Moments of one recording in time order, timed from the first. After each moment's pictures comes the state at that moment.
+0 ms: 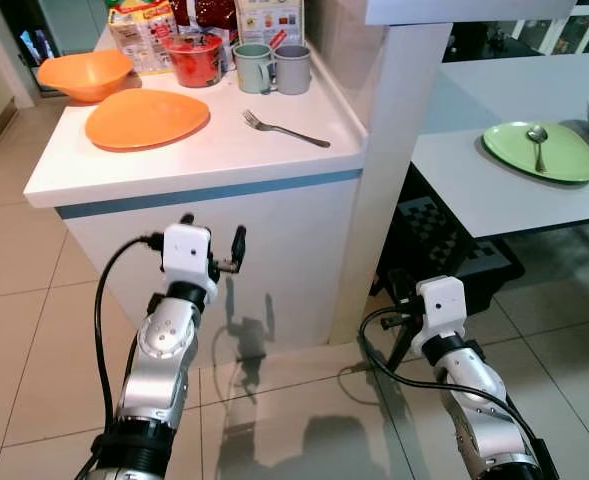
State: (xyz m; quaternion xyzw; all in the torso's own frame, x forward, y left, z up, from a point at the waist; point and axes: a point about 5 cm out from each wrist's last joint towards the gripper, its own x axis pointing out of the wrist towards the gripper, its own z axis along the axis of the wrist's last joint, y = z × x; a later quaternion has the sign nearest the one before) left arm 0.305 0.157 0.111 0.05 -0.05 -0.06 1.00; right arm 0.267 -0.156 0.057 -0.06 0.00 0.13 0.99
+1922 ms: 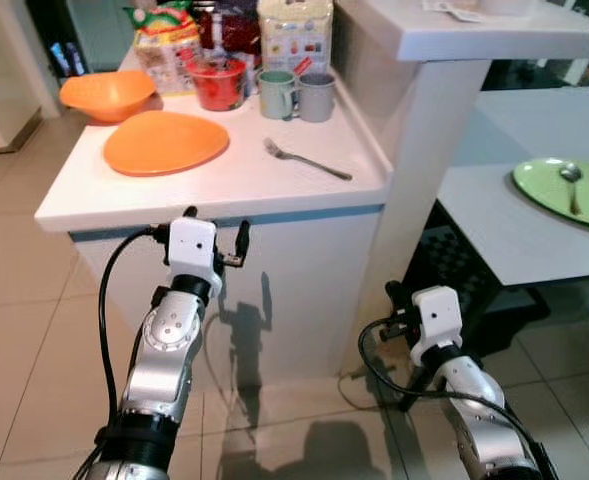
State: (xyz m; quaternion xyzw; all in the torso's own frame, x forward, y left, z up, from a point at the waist) left arm 0.308 0.152 0.115 0.07 -0.06 -0.06 0.99; right arm 0.262 -0.158 0.041 -0.07 0.03 0.14 0.99
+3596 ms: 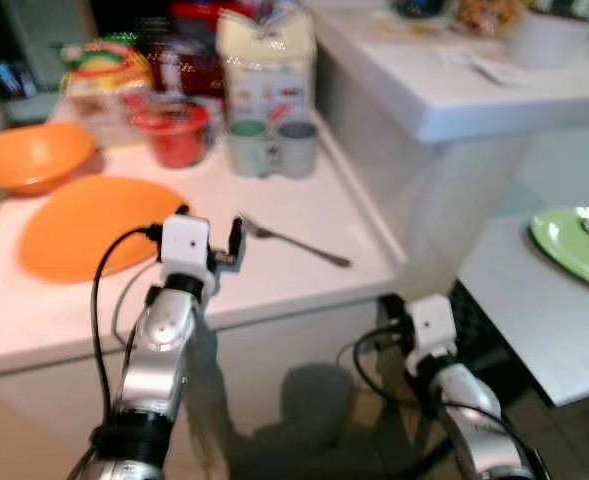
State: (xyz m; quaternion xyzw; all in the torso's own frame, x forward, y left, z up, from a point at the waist) left arm 0.310 0.148 0.114 0.07 -0.06 -0.06 0.99; right arm 0.252 -0.151 0.034 -0.07 0.04 0.17 0.98
